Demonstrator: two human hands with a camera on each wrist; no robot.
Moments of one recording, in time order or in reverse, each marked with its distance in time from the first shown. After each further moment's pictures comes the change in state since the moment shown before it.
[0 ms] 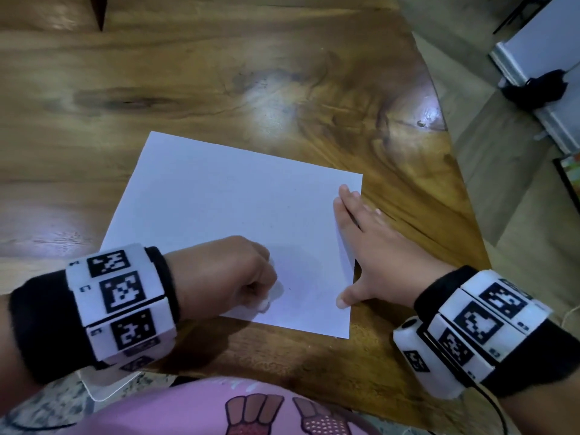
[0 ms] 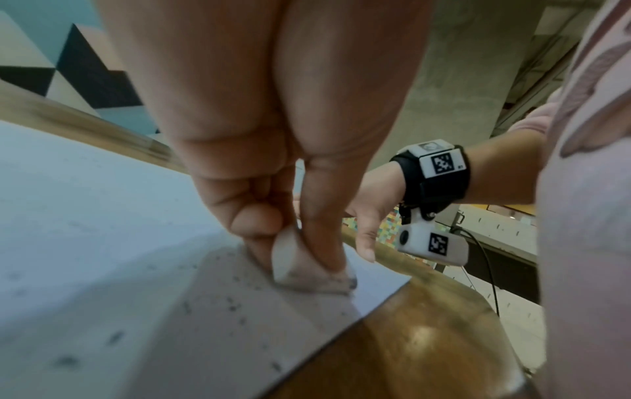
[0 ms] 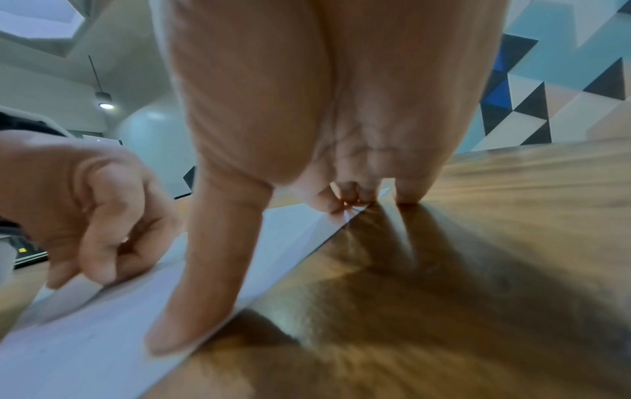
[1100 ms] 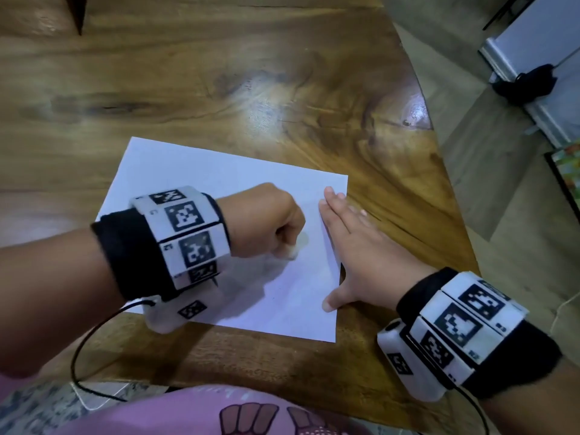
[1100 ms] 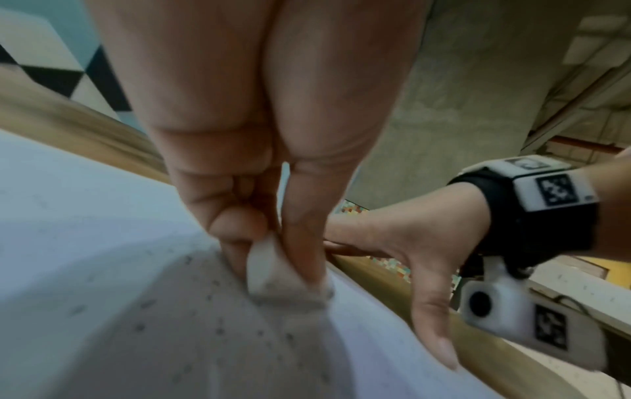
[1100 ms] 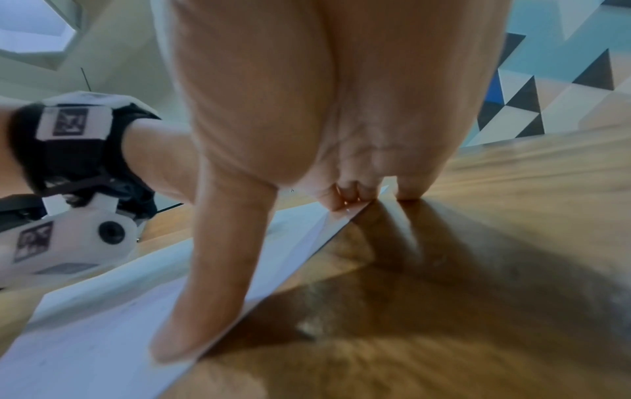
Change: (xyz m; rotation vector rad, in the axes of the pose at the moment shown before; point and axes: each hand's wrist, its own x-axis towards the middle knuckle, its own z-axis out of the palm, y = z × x) left_hand 0.071 0.019 -0.040 0.071 0.050 -0.121; right_hand 0.002 0.003 0.002 0.042 0.048 -0.010
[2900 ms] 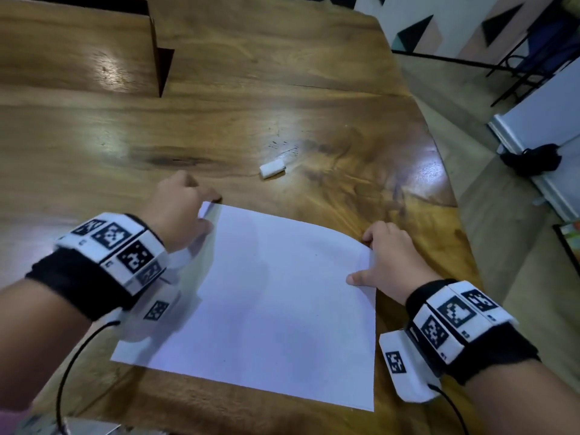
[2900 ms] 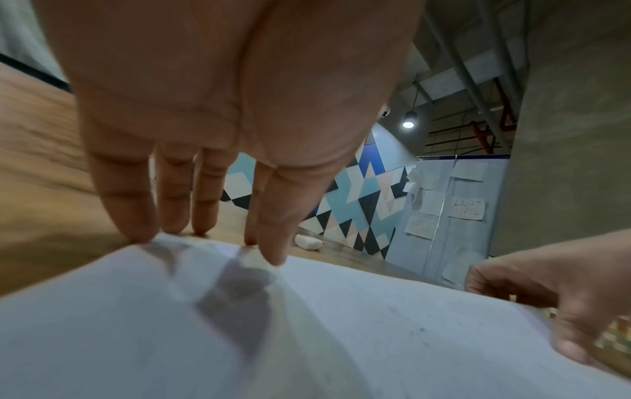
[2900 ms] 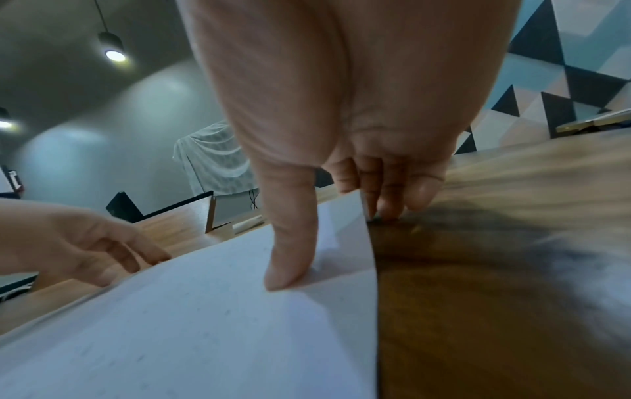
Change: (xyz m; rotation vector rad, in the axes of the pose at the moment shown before) left_hand -0.063 -0.117 -0.042 -0.031 0.426 -0.609; right_hand 0.049 -0.002 -0.048 0.221 0.299 0.308
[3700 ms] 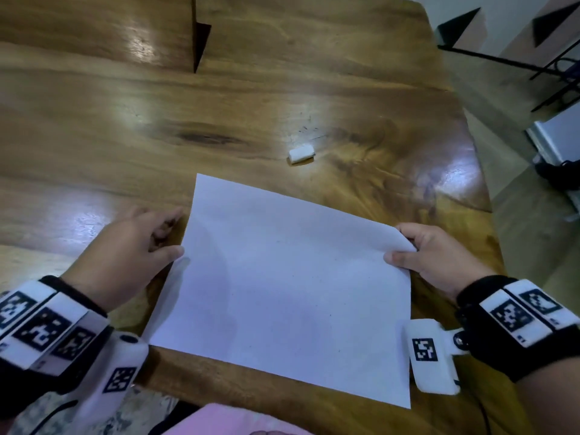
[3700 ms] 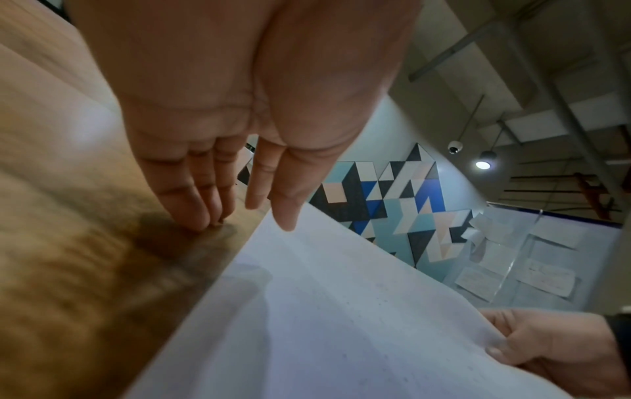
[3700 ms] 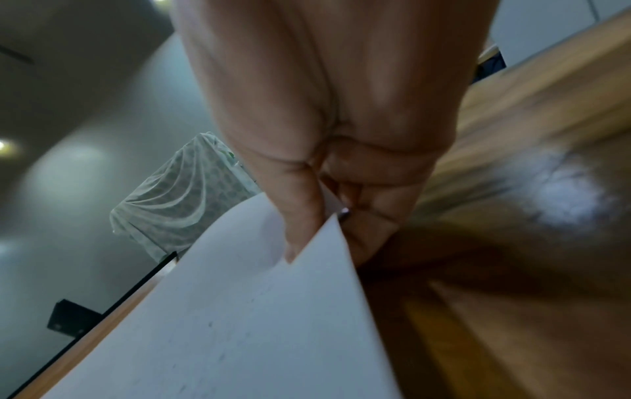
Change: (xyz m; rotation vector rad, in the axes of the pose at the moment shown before) left_hand -0.089 -0.053 0.019 -0.356 0.147 -0.152; right_hand 0.012 0.027 -0.006 0.602 -0.183 -0.105
